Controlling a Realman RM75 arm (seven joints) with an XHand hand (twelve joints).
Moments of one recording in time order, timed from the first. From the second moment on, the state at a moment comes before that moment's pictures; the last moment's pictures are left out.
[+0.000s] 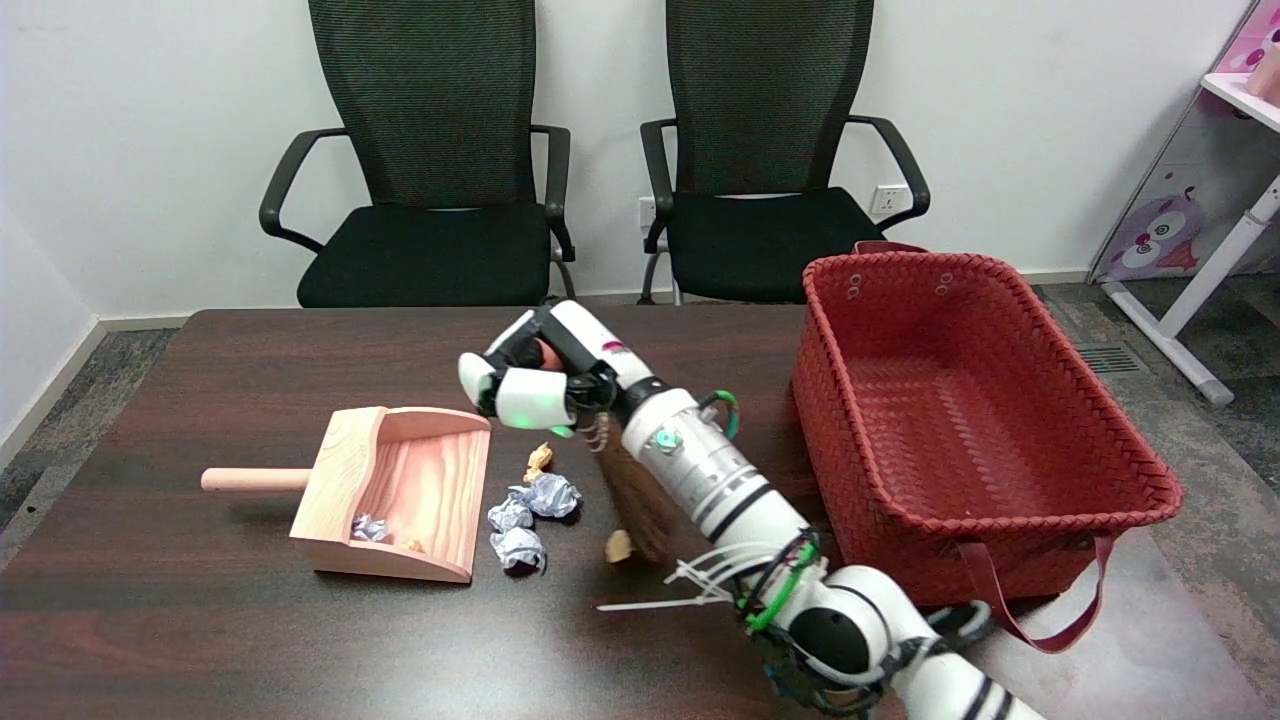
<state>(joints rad) 0.03 -1.44 1.13 -1.59 0.71 -0.21 -2.55</state>
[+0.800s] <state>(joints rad) 0.24 -1.45 0.87 -1.34 1.02 -0.48 -2.11</state>
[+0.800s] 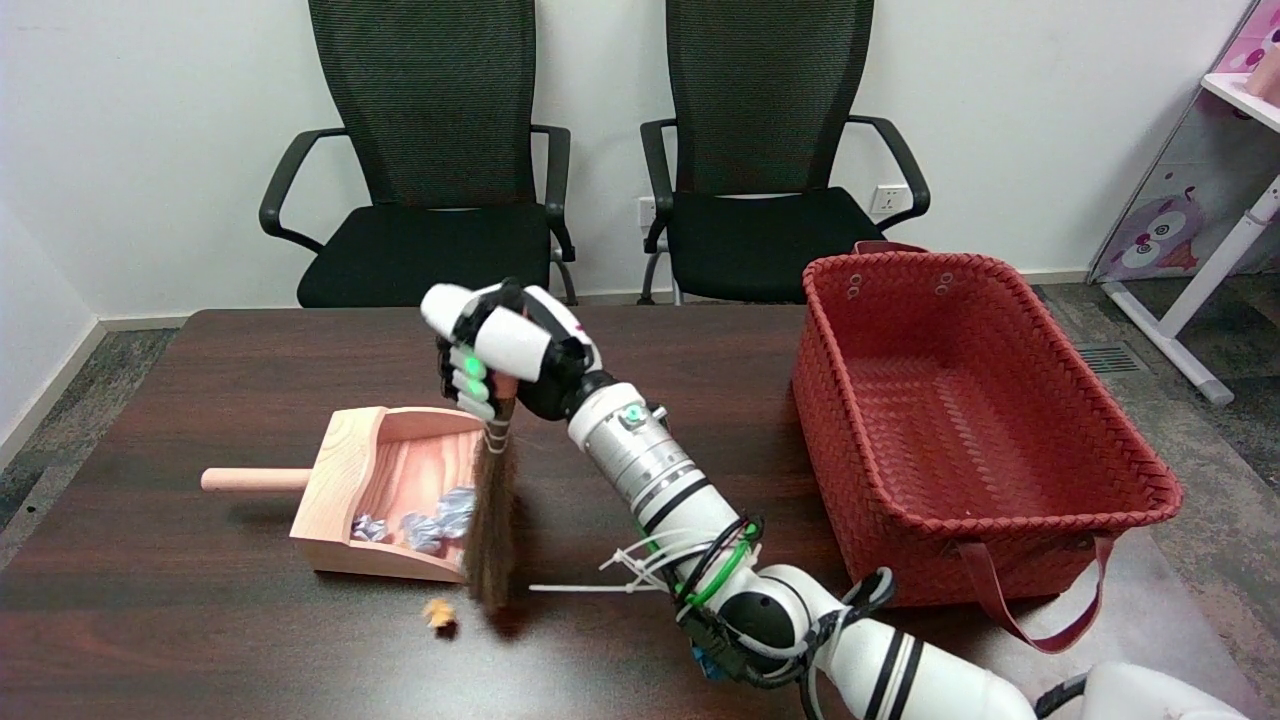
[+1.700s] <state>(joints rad) 0.34 -1.35 0.80 -1.32 1.08 -0.73 -1.61</state>
